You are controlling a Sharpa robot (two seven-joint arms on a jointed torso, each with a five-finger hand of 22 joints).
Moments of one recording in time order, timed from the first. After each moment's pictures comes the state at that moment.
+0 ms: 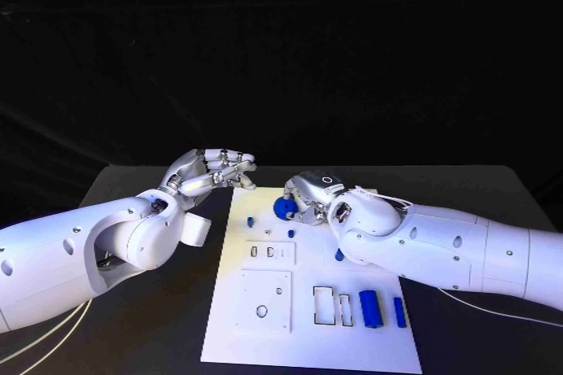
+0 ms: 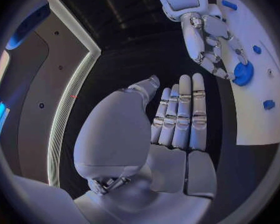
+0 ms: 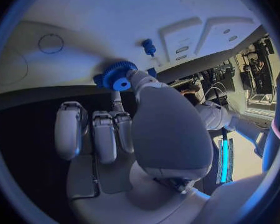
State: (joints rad) left arm 1.23 -0.95 -0.02 1.65 -0.10 -0.27 0.43; left_hand 1.45 -0.18 0.43 0.17 0.05 0.93 0.20 0.26 0.19 1.15 0.14 0.07 0.06 1.09 0.07 0.54 0.40 0.18 1.03 0.16 0.45 0.18; right arm 1.28 -0.53 -0.18 1.38 -1.64 -0.46 -0.30; right_hand 1.43 -0.23 0.32 0.28 0.31 0.94 0.13 0.31 0.40 1.47 0.05 1.54 1.31 1.46 -0.02 1.56 1.31 0.08 1.41 0.08 1.38 1.31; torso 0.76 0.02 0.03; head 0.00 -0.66
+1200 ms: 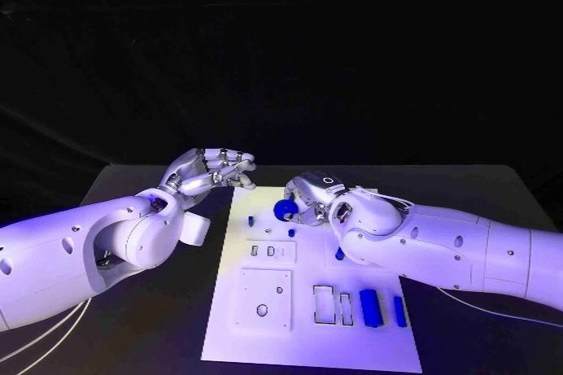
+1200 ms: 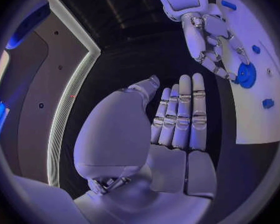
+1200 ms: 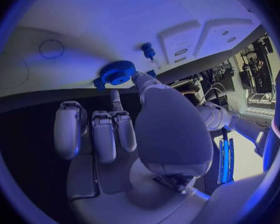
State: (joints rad) left arm 1.23 -0.95 -0.02 1.65 -0.10 -0.27 0.42; left_hand 1.45 -0.18 0.43 0.17 0.05 0.93 0.20 0.26 0.19 1.15 0.14 0.07 0.06 1.09 0.07 0.54 0.40 0.18 1.03 0.16 0.45 0.18; right arm 1.28 -0.53 -0.18 1.38 -1.63 -0.45 -0.29; right_hand 1.33 -0.25 0.27 0.29 0.31 0.89 0.15 0.23 0.39 1.47 0.06 1.51 1.31 1.46 -0.01 1.56 1.31 0.08 1.42 0.10 1.37 1.31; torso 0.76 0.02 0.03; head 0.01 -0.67
